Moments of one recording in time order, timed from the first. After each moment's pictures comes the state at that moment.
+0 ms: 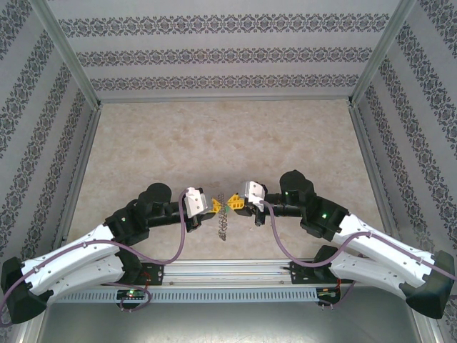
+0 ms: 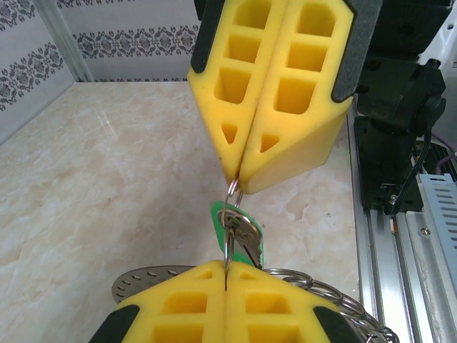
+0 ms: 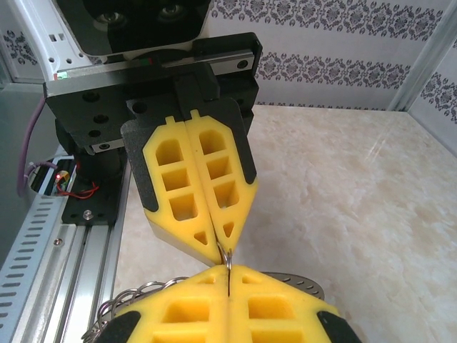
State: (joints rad) left arm -0.89 0.78 0.60 -0.14 0.32 0.26; right arm 0.89 0.86 0.70 -0.16 -0.48 -0.28
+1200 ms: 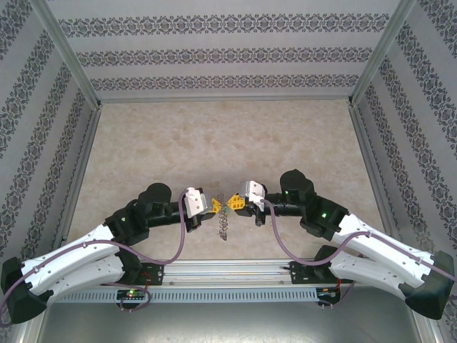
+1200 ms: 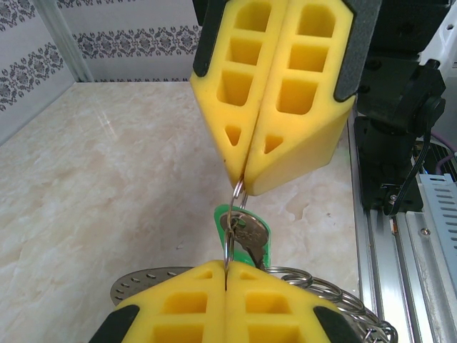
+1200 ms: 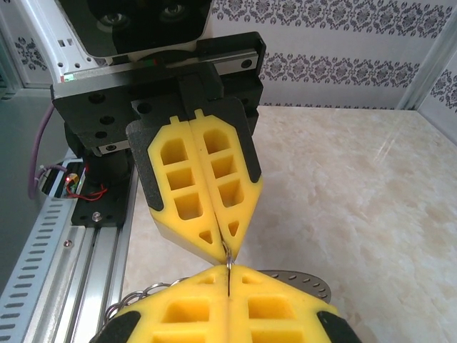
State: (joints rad) left arm -0.89 0.78 0.60 -0.14 0.32 0.26; right arm 0.88 0.86 0.69 -0.16 -0.52 -0.27
